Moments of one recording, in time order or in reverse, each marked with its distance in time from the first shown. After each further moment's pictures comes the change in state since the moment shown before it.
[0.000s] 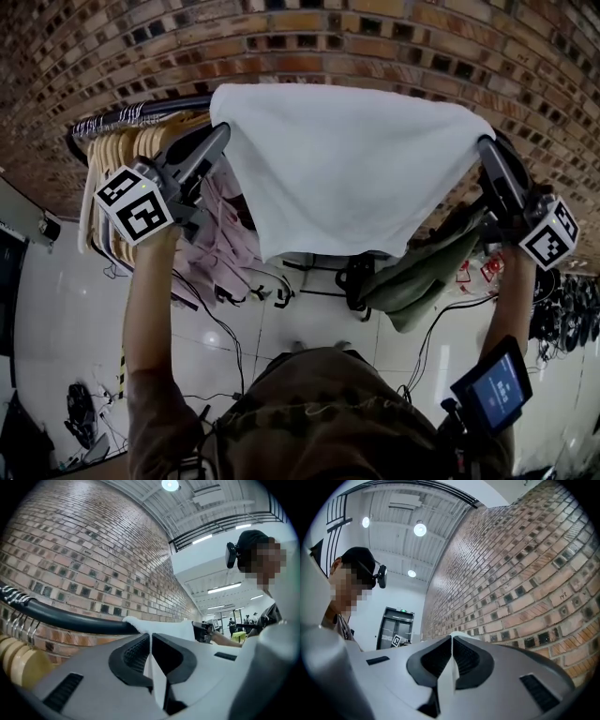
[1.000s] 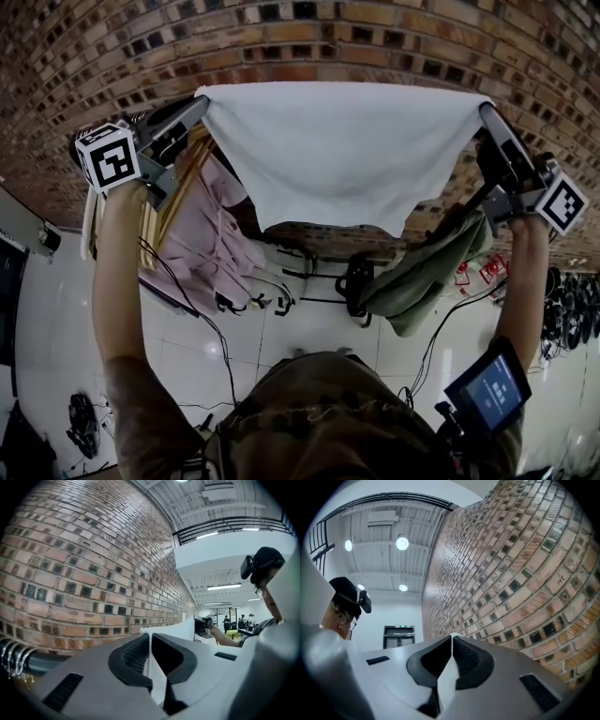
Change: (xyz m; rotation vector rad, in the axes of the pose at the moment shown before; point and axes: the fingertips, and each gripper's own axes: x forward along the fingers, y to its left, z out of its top) left arm 0.011 0.051 0.040 -0.027 0.131 -0.047; right arm 0.024 -0.018 0.049 0.188 -0.055 0.015
